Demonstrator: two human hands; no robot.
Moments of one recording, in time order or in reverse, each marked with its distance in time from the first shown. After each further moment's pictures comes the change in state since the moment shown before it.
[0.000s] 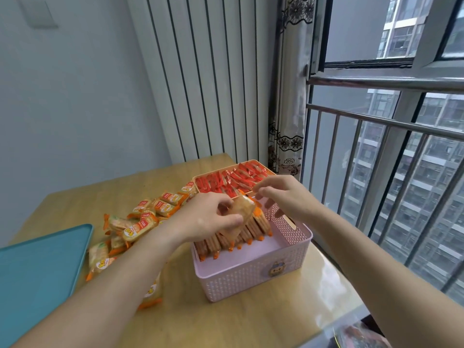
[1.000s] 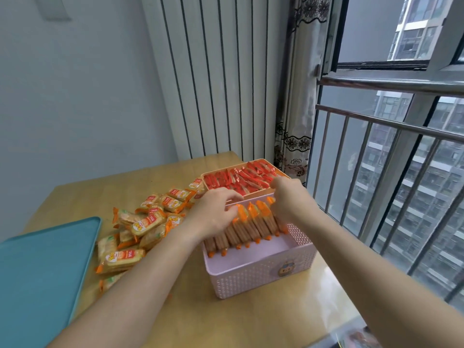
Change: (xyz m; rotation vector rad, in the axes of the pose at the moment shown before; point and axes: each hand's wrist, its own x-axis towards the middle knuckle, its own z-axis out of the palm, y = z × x) left_hand 0.016 -0.029 0.023 0.043 0.181 -0.002; right_hand 0.028 0.012 0.031 -0.693 0.117 0.090
